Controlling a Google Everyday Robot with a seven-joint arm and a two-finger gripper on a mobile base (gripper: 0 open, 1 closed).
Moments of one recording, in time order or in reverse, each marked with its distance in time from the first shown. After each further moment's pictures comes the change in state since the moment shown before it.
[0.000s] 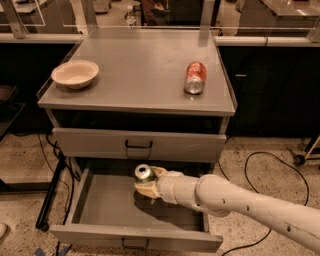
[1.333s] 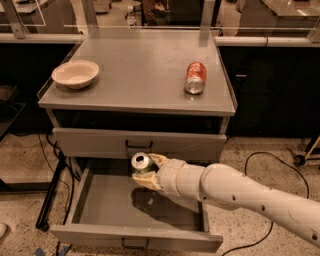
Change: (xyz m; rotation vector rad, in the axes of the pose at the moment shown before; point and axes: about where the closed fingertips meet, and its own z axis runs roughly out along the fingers) arm -0.078 0.017 -0.046 0.022 -0.011 -0.130
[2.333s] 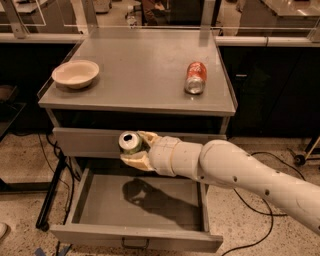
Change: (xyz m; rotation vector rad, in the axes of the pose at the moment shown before) arm -0.094 -0.003 -0.014 -0.031 -0.100 -0.133
